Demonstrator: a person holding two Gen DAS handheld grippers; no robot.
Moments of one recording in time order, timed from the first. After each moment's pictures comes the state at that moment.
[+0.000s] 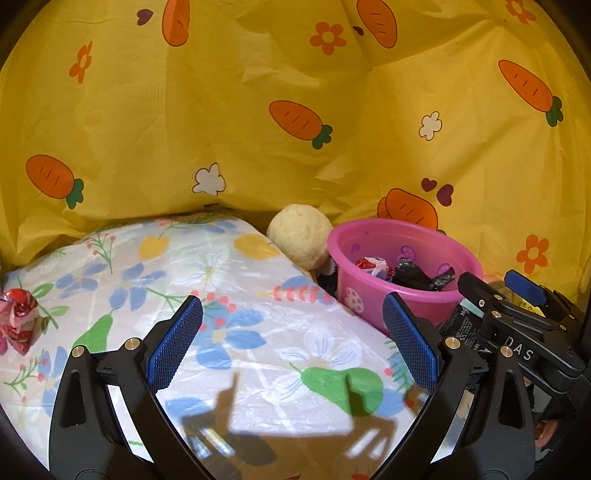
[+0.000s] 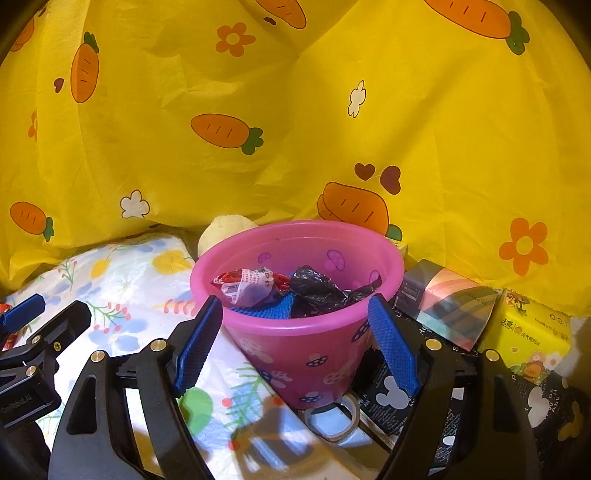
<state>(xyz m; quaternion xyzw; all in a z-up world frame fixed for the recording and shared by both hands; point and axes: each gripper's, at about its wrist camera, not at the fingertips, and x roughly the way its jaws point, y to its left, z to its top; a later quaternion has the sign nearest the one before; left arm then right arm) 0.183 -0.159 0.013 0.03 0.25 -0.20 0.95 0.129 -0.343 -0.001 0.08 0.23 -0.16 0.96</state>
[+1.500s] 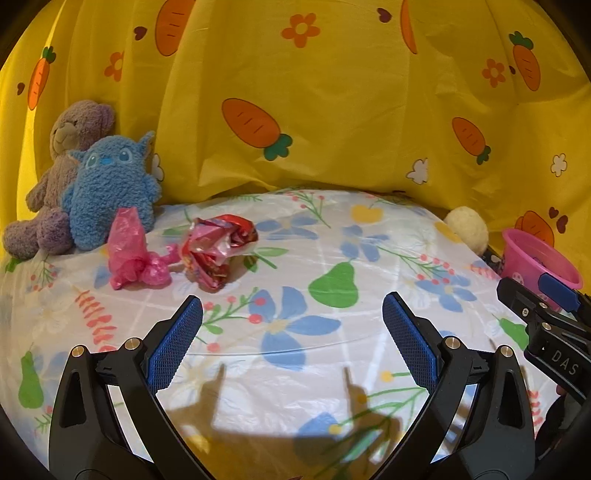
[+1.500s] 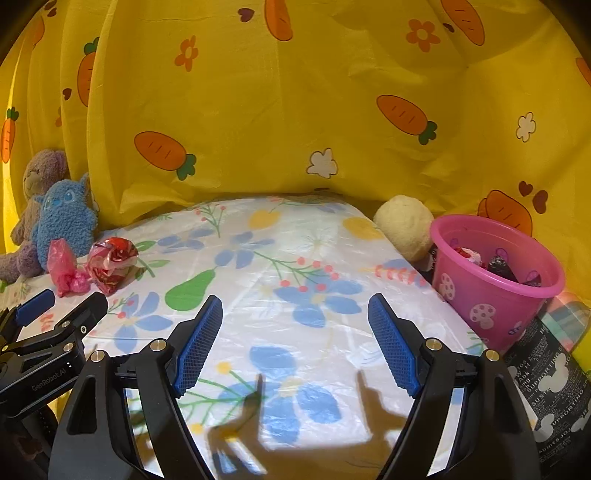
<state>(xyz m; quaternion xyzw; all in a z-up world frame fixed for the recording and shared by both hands) 0.151 0.070 -0.002 -0.02 0.26 0.04 0.96 0.150 -0.135 -0.003 0.03 0.26 0.03 0.96</state>
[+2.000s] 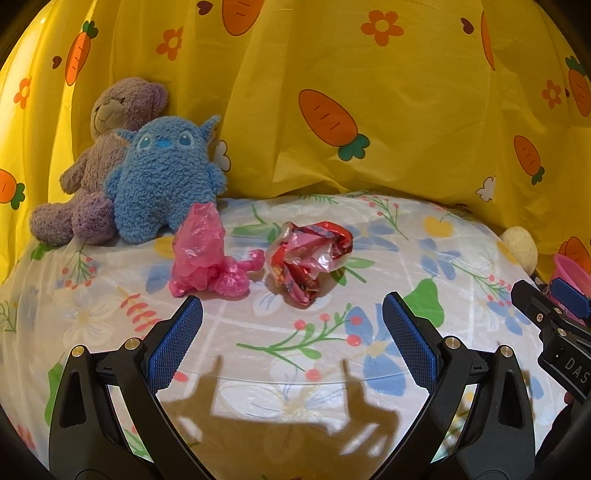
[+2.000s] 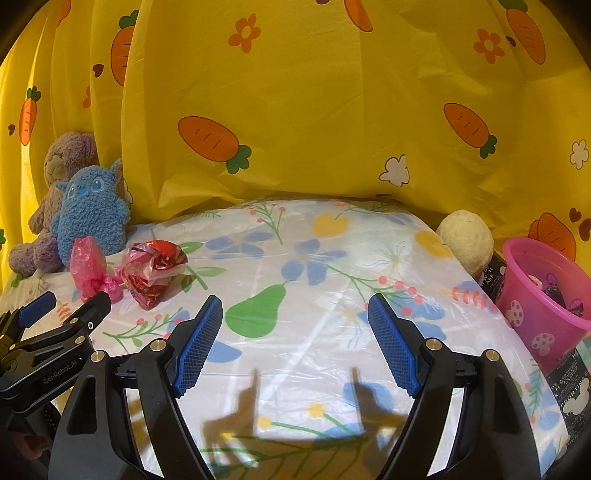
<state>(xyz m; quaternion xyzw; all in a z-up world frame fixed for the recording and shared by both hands) 0.173 0.144 -0.001 -0.04 0.27 0.11 0.95 0.189 -0.061 0.002 0.01 0.27 0.09 0.96</state>
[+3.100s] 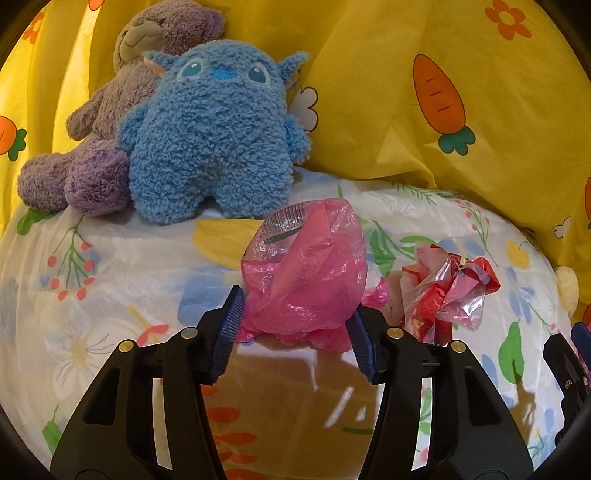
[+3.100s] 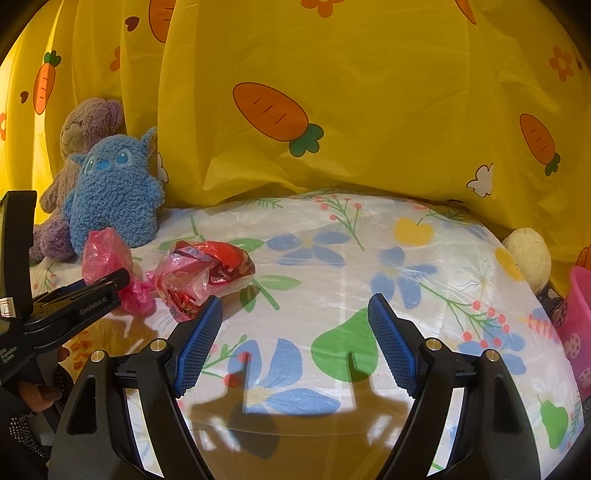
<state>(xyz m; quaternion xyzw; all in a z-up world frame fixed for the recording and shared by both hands) 0.251 0.252 -0.035 -0.11 0.34 0.17 0.92 0.240 0.031 -0.009 -0.02 0.30 0.15 0.94</state>
